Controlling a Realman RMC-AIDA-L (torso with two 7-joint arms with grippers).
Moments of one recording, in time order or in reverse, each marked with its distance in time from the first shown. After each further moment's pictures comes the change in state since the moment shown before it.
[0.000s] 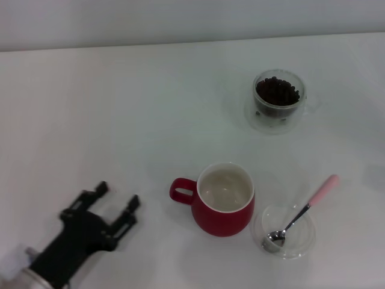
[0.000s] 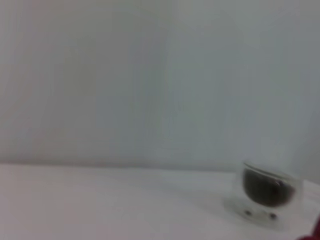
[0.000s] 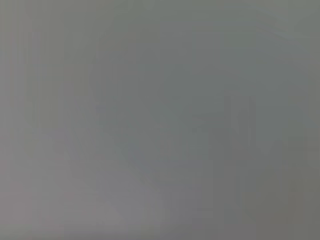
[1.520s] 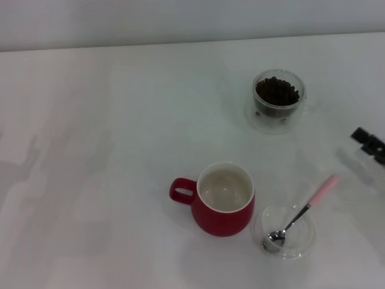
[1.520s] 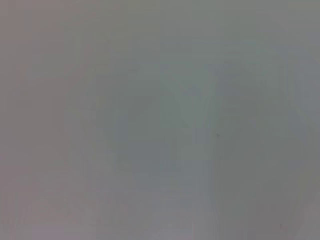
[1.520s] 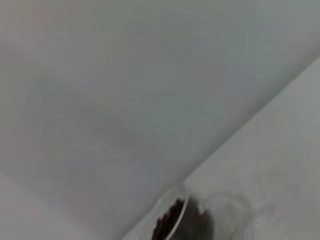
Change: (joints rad) left arm -0.093 0.009 0.000 0.297 -0.504 -0.255 -0.003; right arm -0.126 -0.005 -0.391 0.005 -0.482 0.389 1.227
